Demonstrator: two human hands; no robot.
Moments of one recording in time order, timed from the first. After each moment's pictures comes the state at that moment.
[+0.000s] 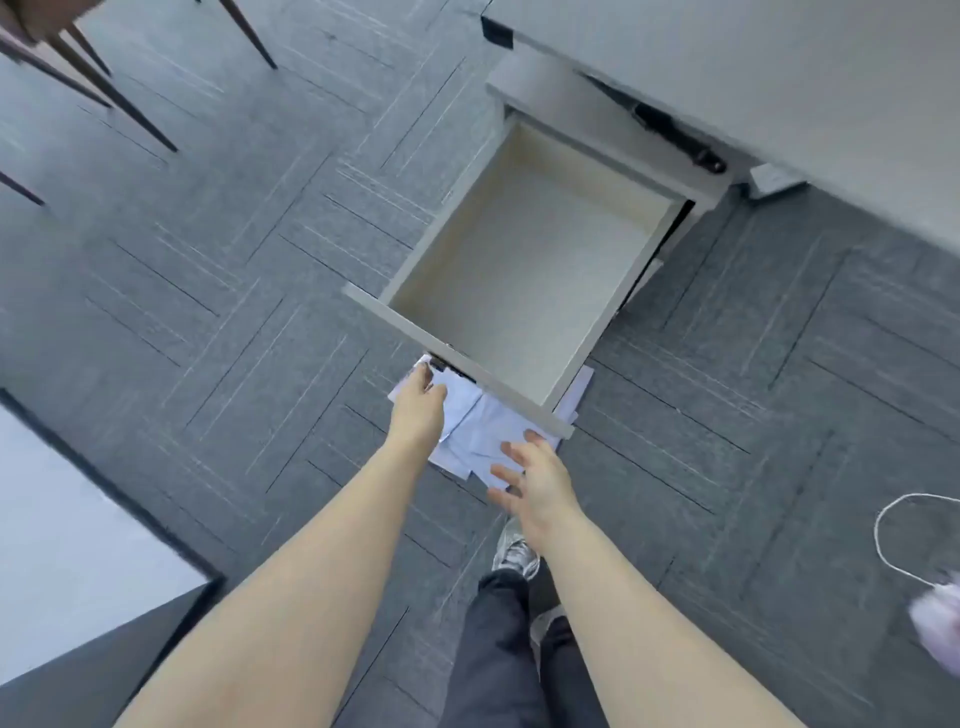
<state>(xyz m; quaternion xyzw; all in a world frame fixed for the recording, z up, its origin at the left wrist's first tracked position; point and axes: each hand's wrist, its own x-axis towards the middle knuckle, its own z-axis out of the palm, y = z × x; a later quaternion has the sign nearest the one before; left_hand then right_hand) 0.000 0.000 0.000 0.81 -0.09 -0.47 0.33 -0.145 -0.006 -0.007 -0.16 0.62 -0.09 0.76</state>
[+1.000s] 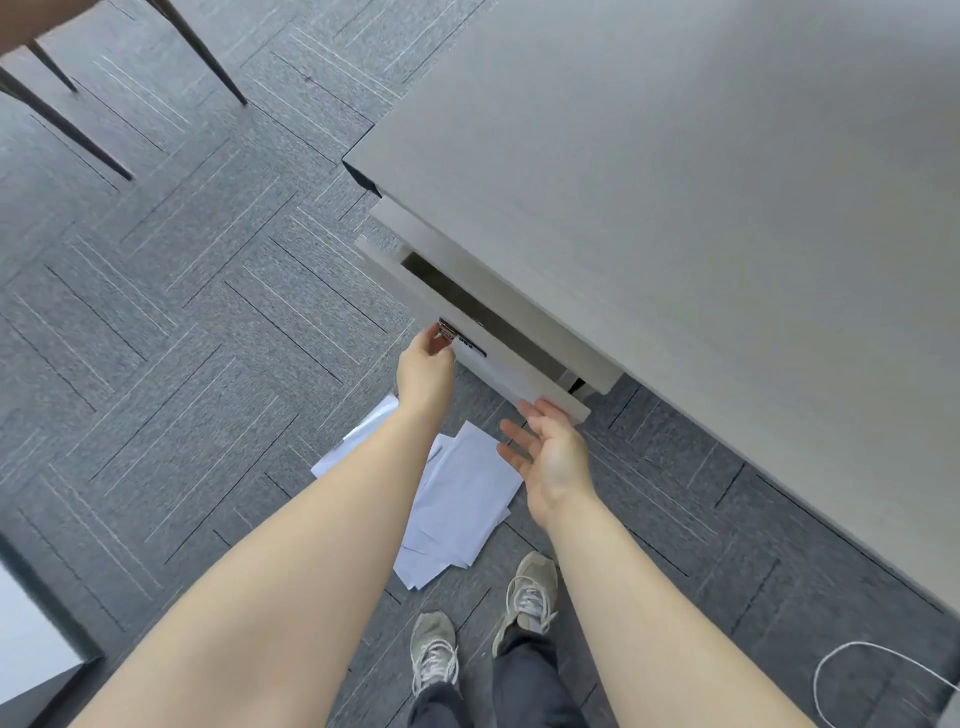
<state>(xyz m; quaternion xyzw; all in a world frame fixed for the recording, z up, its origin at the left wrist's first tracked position) -0.014 -0.300 -0.063 0.81 -0.02 -0.38 0.45 -0.169 -0.306 -0.040 -0.17 0.58 -0.20 0.77</state>
